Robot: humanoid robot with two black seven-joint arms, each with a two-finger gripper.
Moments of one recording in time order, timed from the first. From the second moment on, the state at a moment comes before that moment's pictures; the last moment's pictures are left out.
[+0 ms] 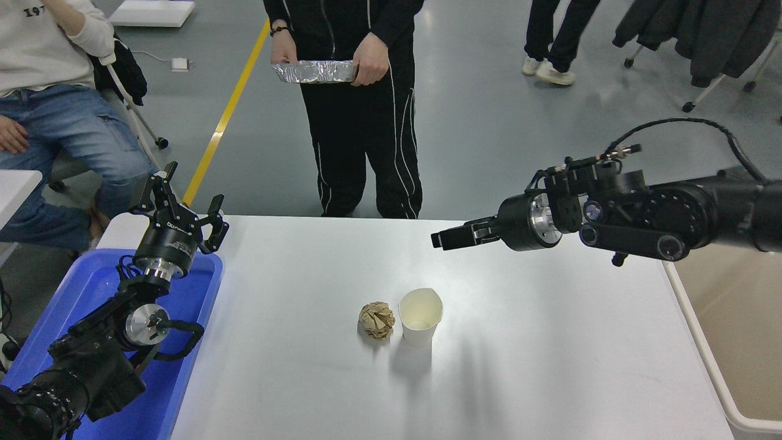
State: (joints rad) left arm -0.61 0.29 -0.84 -0.45 0.19 -0.47 -0.66; right arm 1.58 -0.26 -0.69 1.11 -0.85 0.10 0.31
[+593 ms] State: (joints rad) left arm -0.61 0.29 -0.84 -0.45 0.19 -0.47 -0.66; right arm 1.40 -0.13 -0.73 0.93 -0.85 0.09 0.31
